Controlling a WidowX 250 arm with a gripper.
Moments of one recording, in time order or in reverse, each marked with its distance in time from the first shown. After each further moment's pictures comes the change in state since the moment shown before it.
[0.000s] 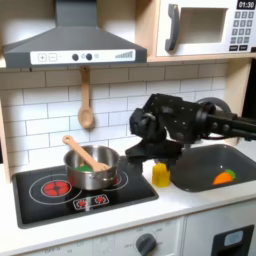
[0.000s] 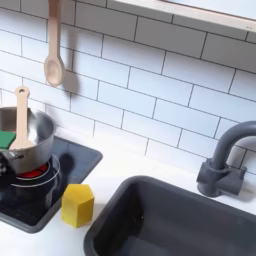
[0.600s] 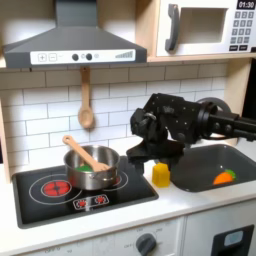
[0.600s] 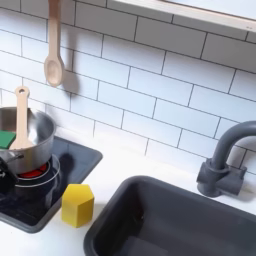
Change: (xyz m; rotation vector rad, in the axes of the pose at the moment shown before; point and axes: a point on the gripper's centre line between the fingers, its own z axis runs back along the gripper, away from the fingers) arm -0.002 -0.001 0.004 -0.010 0.003 0.008
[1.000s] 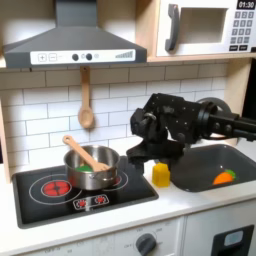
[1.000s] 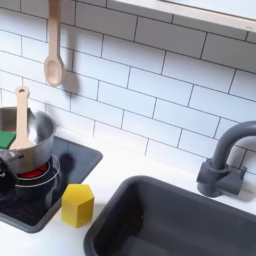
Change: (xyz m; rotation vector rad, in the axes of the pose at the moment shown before) arm 0.000 0.000 0.000 0.000 -0.001 0.002
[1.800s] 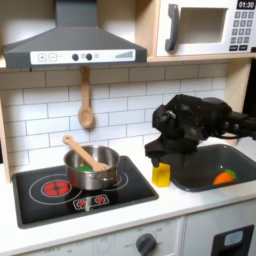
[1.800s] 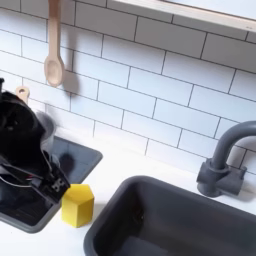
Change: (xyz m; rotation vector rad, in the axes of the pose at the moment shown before) arm 0.026 -0.036 -0.035 0.024 -0.026 -0.043
